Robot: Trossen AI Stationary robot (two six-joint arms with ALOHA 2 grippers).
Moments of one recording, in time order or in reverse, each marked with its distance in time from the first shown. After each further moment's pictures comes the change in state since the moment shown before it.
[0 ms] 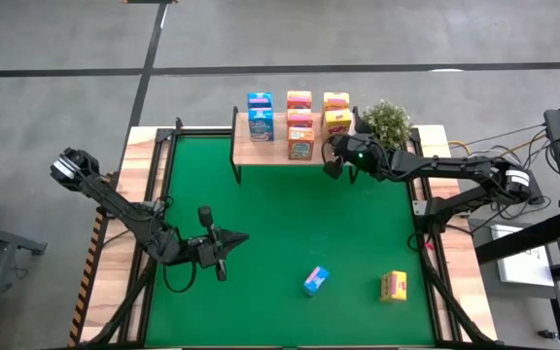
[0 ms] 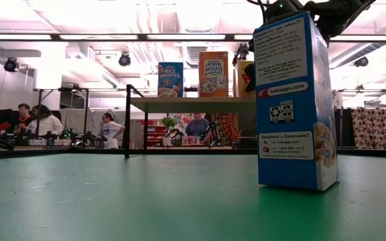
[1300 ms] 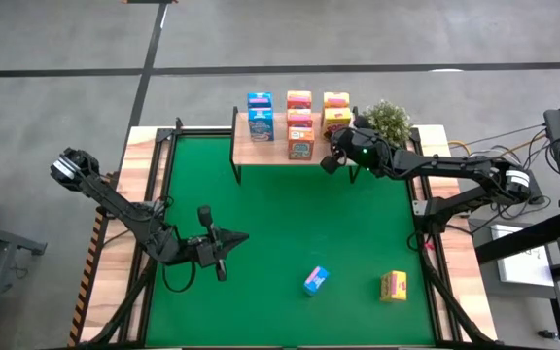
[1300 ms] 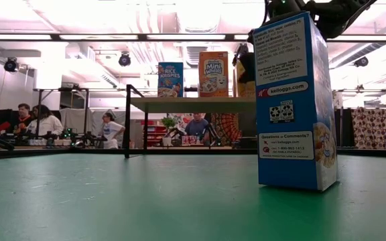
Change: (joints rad) left arm 0.000 0.000 0.001 0.021 0.000 -0.001; right arm -0.025 0.001 -0.001 0.142 -0.088 0.029
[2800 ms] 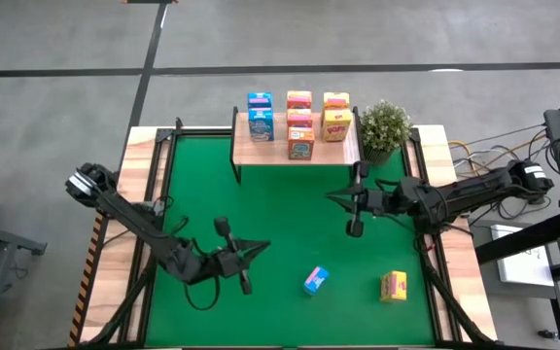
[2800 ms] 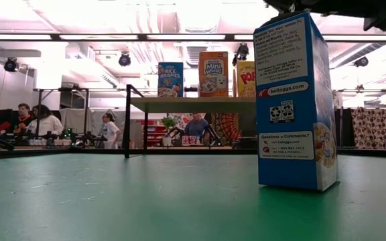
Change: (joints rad) left arm 0.003 0.275 0.301 0.041 -0.109 -0.113; right arm 0.512 -0.251 -0.289 0.579 -0.241 -0.231
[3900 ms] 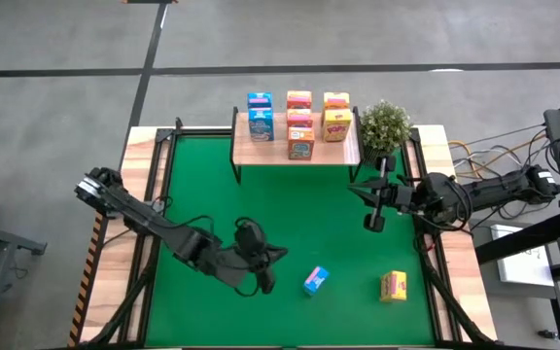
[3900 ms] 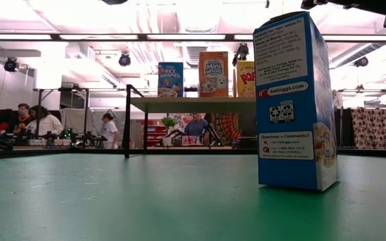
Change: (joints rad) left arm 0.133 0.097 0.406 -0.927 0.333 -1.272; right arm 0.000 -0.255 -0.092 -0.008 -0.005 -0.072
